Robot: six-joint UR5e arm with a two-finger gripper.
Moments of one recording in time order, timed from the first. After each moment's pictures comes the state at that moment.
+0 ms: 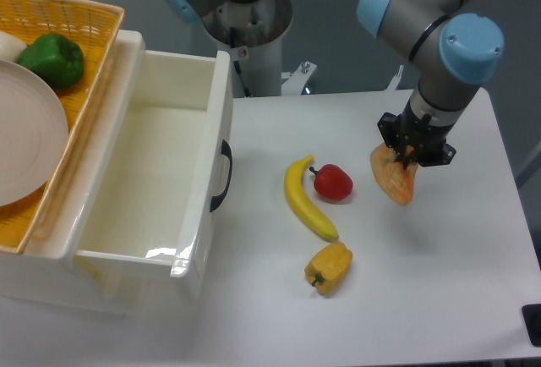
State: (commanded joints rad) arm 2.77 -1.90 -1.49 -1.36 1.52 1.32
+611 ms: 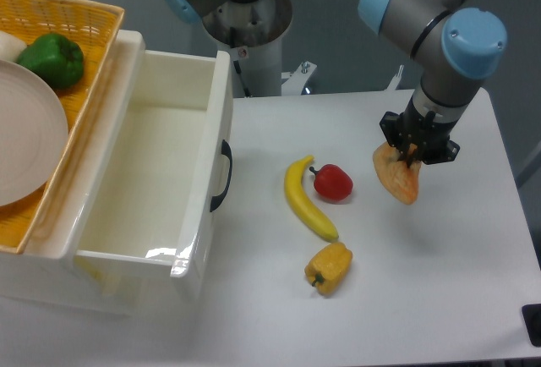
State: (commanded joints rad) arm 2.77 -1.90 -1.46 -1.36 1.52 1.25
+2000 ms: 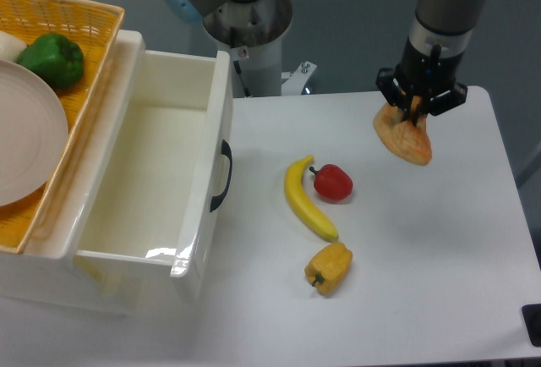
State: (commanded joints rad) arm 2.77 -1.70 -1.45 -1.50 1.51 1.06
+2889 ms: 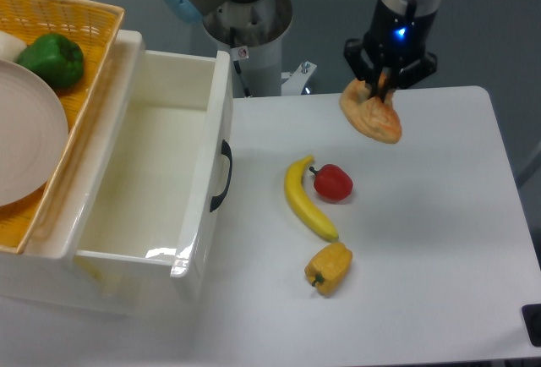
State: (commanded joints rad) arm 2.70 -1.61 -1.45 -1.55 1.32 0.79
